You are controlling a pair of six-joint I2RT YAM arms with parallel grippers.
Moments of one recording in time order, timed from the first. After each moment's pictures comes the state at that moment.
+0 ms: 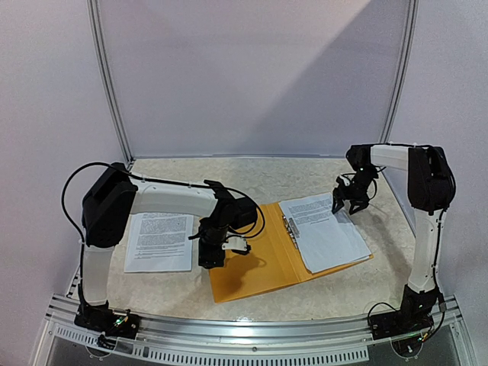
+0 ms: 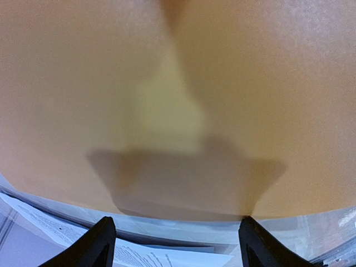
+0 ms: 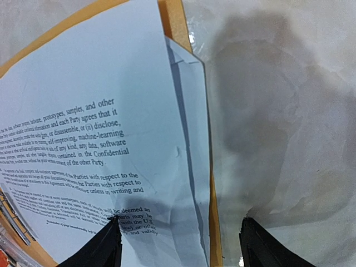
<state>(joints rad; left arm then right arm) -0.97 2.13 1.52 -1.13 -0.24 0.46 0.16 2.17 1.64 -0.99 -0.21 0.09</state>
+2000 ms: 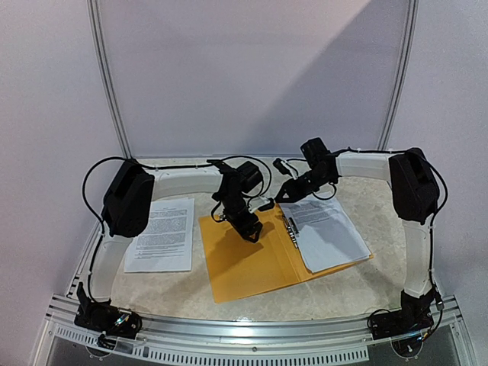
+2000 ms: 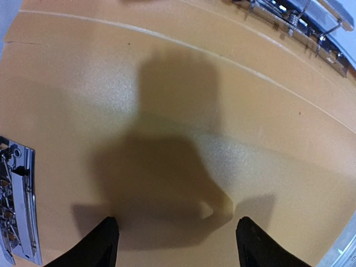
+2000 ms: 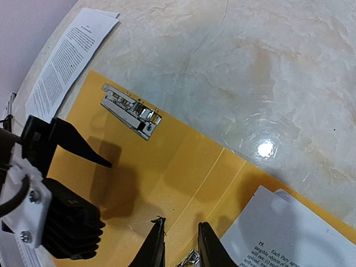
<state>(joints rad) -0.81 2.34 1.88 -0.89 0.19 0.14 0.49 2.15 1.61 -0.48 -0.59 -0.07</state>
